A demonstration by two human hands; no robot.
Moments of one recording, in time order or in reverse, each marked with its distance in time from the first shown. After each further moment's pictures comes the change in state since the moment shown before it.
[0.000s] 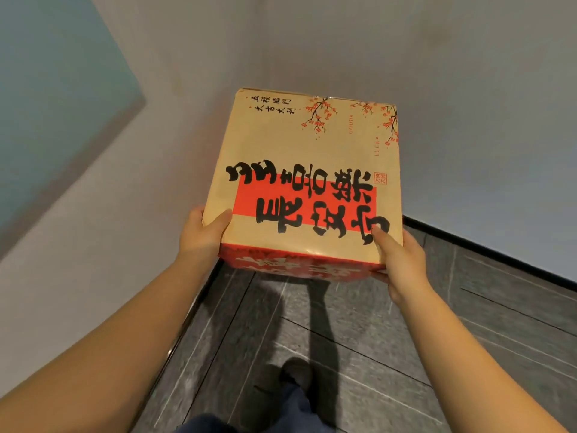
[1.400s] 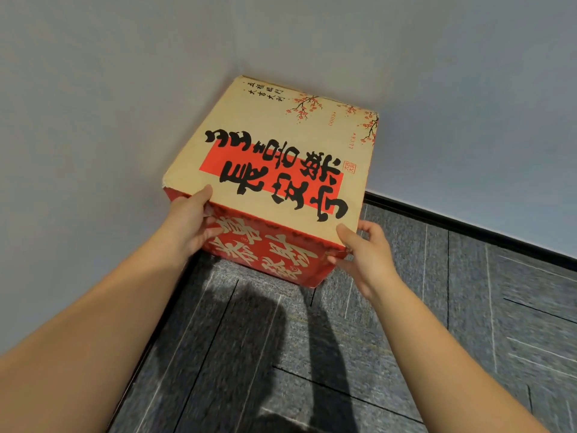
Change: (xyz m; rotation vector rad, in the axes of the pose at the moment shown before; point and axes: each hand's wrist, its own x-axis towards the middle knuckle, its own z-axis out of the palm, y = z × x) left_hand 0.182 -0.097 0.088 -0.185 -0.207 -0.108; right_hand 0.149 0.134 0.070 0.132 -0.109 0.038
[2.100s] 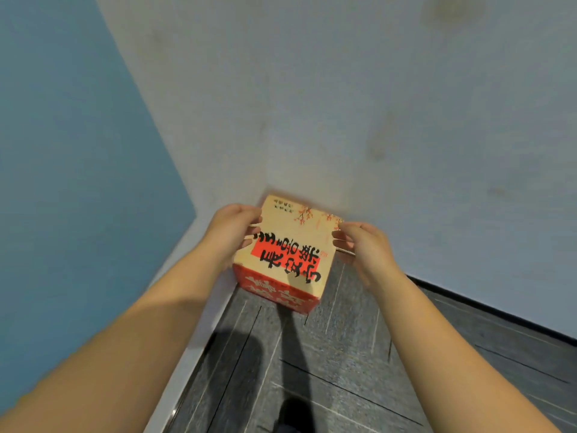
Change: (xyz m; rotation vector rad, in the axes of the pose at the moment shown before) left_hand -0.307 0.274 0.000 0.225 -0.089 0.170; right_hand -0.243 -0.309 0.035 -0.165 -0.091 -0.065
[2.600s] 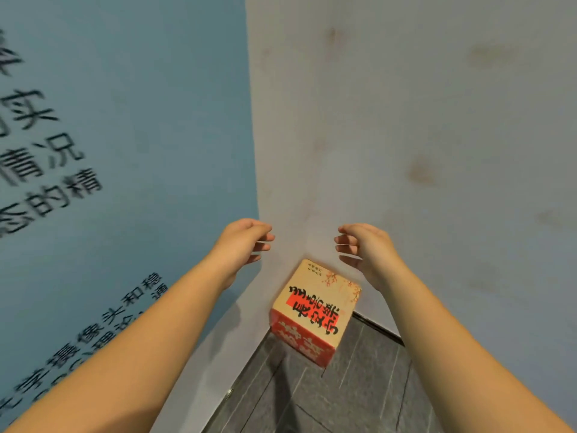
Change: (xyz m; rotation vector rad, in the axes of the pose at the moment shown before) left_hand -0.220 0.168 -0.084 -0.026 0.114 0.170; right_hand -0.193 -0.204 0.021 -0.051 -0.265 -0.135
